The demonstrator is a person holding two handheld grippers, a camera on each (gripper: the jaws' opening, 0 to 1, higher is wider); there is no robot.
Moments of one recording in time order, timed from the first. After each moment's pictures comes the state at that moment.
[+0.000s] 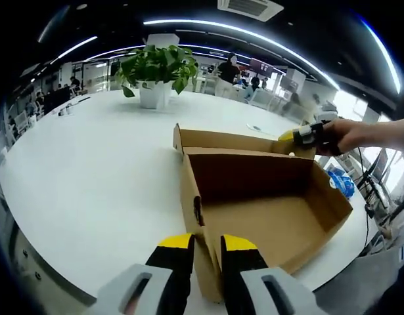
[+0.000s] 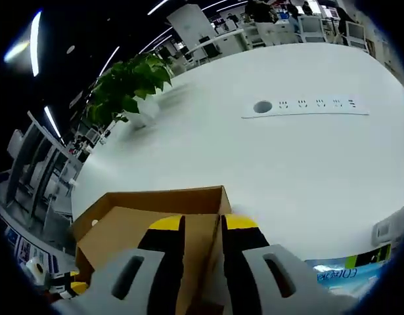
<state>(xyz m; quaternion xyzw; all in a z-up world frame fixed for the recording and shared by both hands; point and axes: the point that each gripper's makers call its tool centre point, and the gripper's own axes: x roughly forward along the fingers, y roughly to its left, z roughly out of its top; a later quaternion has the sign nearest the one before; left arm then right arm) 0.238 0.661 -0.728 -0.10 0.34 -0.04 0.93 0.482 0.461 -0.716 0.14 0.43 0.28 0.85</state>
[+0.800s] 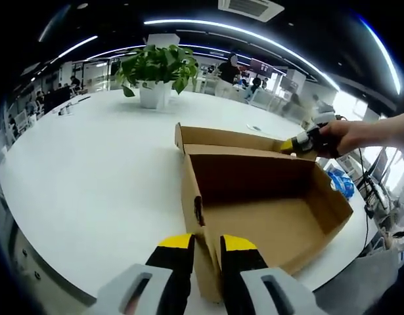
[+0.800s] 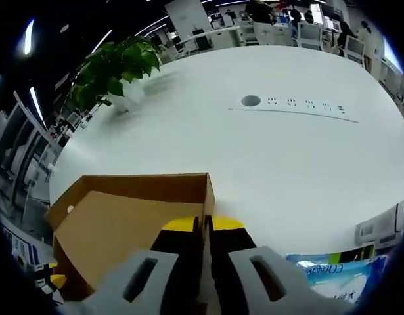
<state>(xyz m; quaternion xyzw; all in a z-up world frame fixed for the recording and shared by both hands) 0.238 0.661 -0.728 -0.10 0.34 -0.04 0.93 0.508 0.432 -0.747 0.06 0.45 0.23 0.86</state>
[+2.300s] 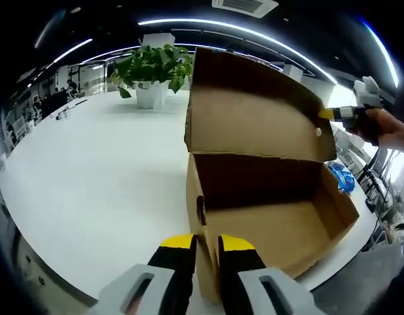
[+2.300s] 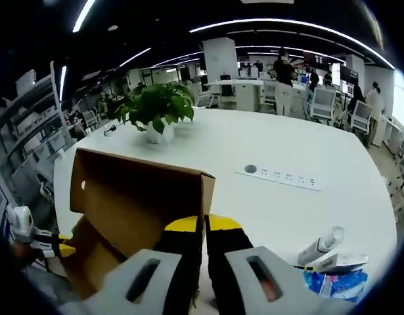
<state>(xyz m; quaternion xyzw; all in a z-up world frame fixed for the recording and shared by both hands) 0.239 0.660 -0.728 -0.09 0.35 -0.04 0.93 0.448 0.407 -0.608 -0.02 0.27 0.28 0.92</state>
